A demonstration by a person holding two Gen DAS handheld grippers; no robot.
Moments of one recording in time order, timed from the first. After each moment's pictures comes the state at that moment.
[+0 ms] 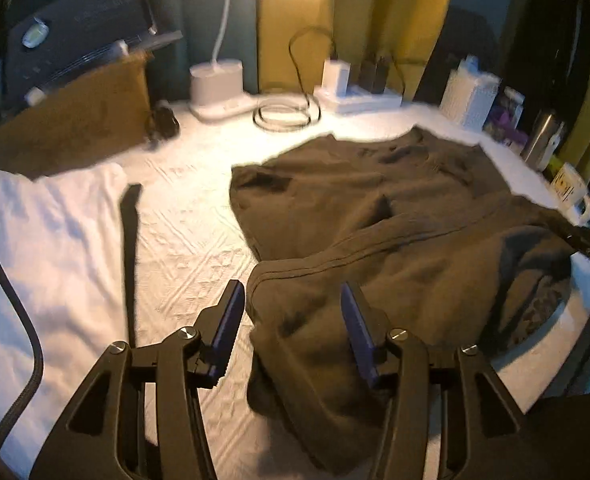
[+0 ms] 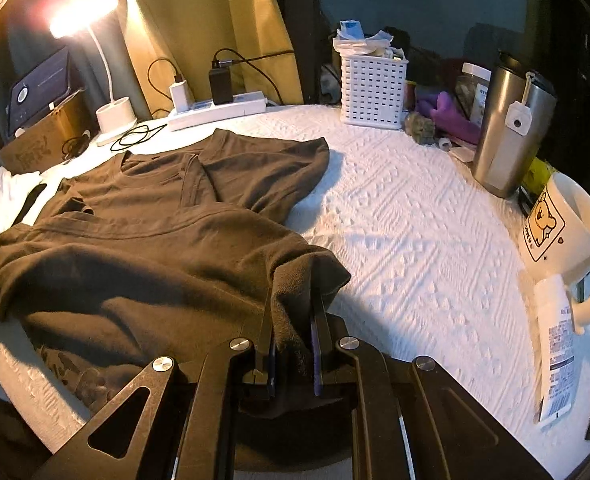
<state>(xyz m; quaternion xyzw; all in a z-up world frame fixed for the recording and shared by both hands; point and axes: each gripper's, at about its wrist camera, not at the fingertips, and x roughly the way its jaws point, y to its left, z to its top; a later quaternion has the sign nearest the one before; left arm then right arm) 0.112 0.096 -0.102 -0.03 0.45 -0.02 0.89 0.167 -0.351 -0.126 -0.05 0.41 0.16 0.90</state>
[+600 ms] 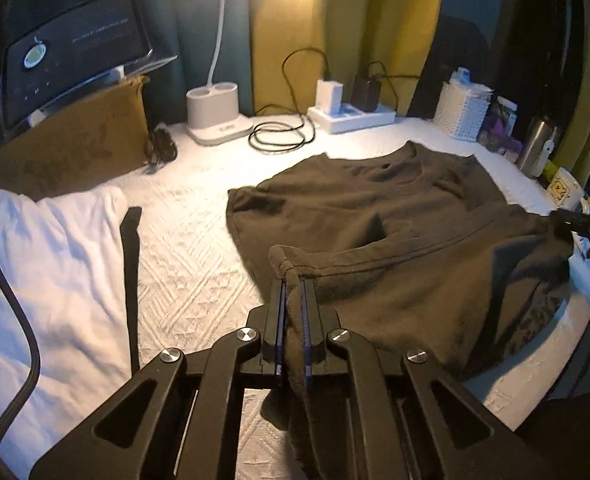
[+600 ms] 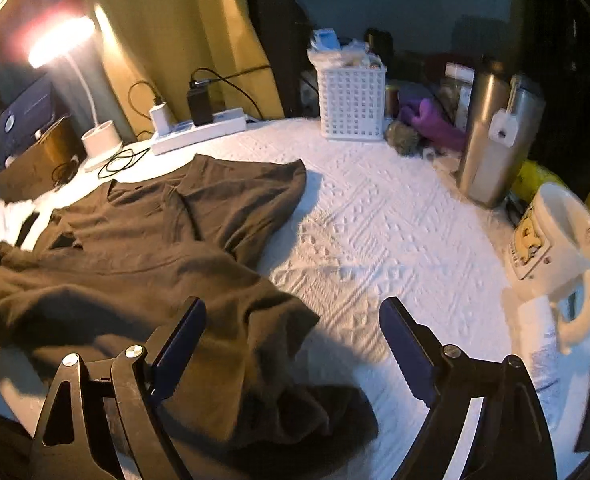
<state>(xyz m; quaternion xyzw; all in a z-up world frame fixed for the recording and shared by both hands) 0.103 0.089 -0.080 -0.01 0.40 -0.03 0.92 0.209 -0.370 -0.115 0.01 0.43 0.17 0.89</state>
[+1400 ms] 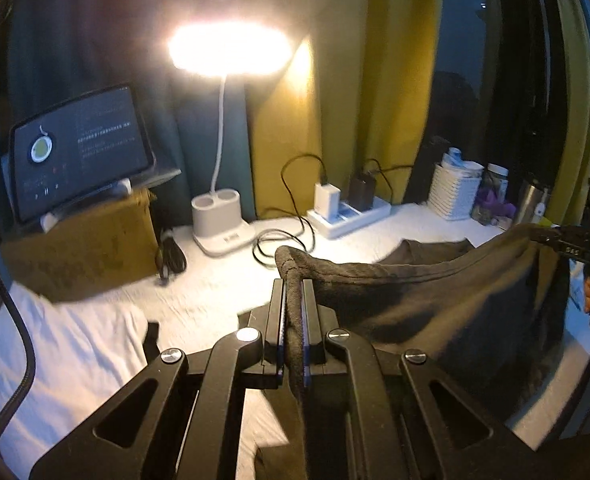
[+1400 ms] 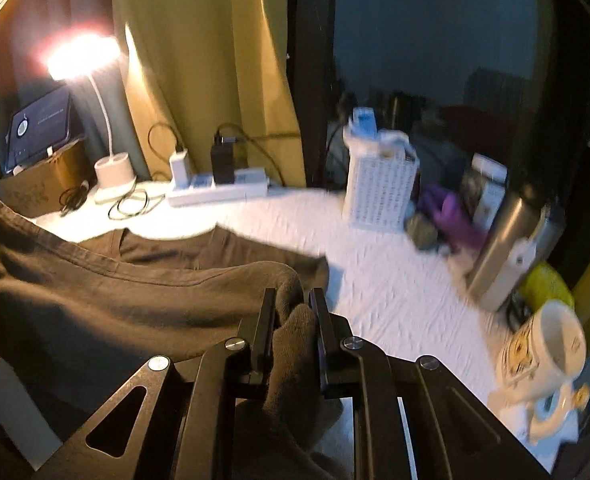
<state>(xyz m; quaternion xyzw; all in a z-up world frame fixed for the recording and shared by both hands) 0.137 0.093 -0.009 0.00 0.28 -0.03 0.96 0.236 -0.318 -0.040 -0.08 0.33 0.16 0.93</state>
